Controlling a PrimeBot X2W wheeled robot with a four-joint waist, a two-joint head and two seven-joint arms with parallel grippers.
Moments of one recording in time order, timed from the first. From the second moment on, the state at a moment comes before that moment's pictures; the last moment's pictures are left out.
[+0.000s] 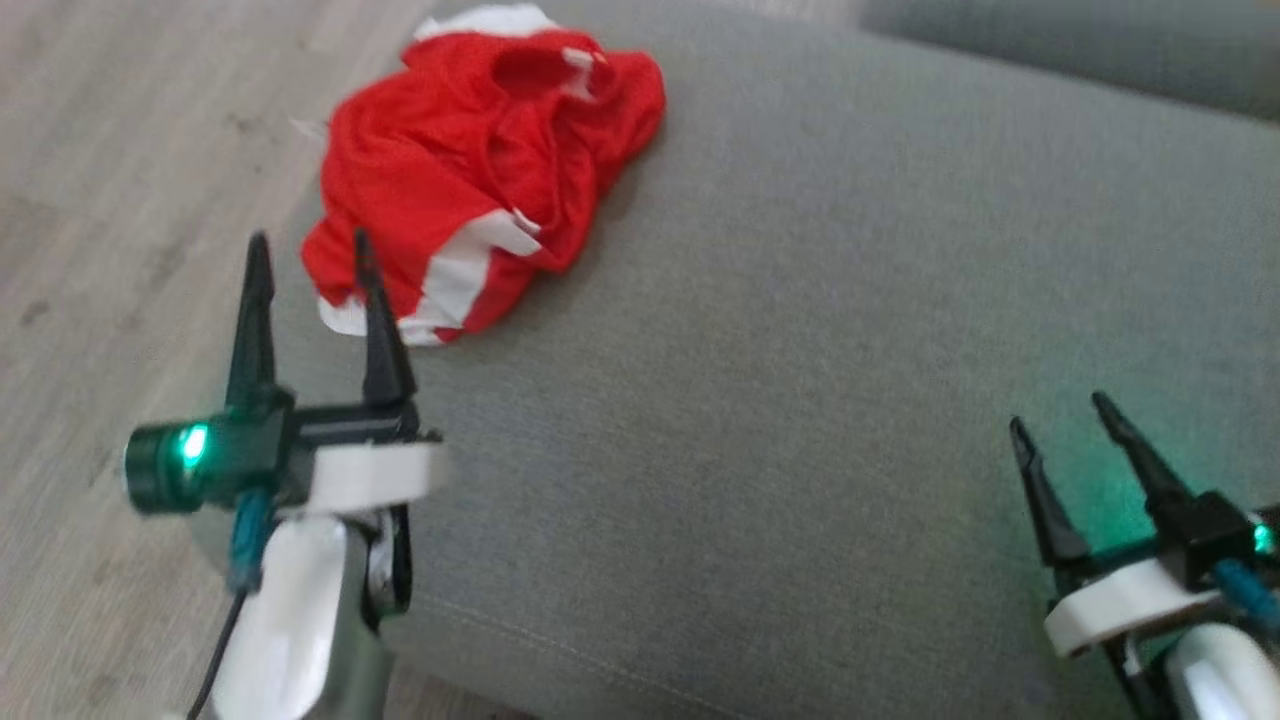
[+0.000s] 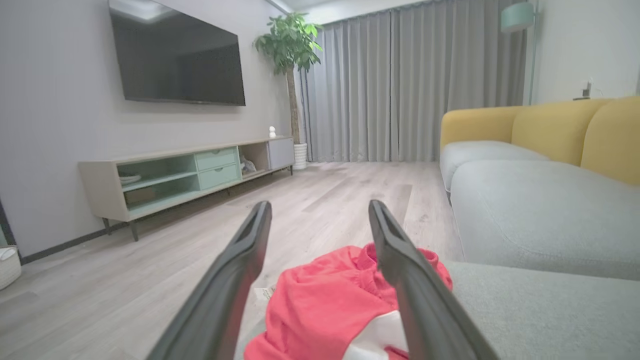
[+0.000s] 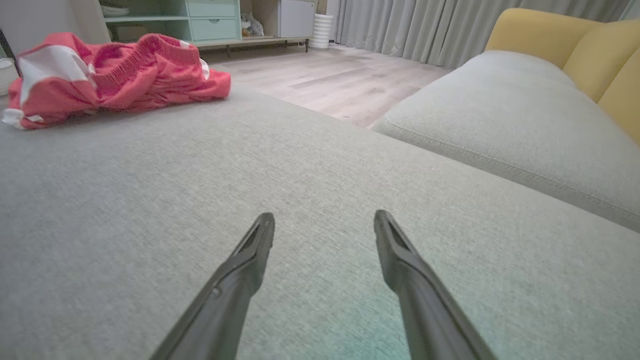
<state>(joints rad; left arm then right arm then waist) -0.28 0.04 -0.15 0.14 -0.11 0.18 -0.26 -0.02 -0.26 0.09 0.25 0.02 0.12 -0.25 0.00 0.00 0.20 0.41</state>
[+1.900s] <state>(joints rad) -0.74 0.12 -0.26 0.26 0.02 0.20 -0.26 -0.17 -0.18 0.13 0.28 0.08 0.12 -0.26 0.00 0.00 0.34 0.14</state>
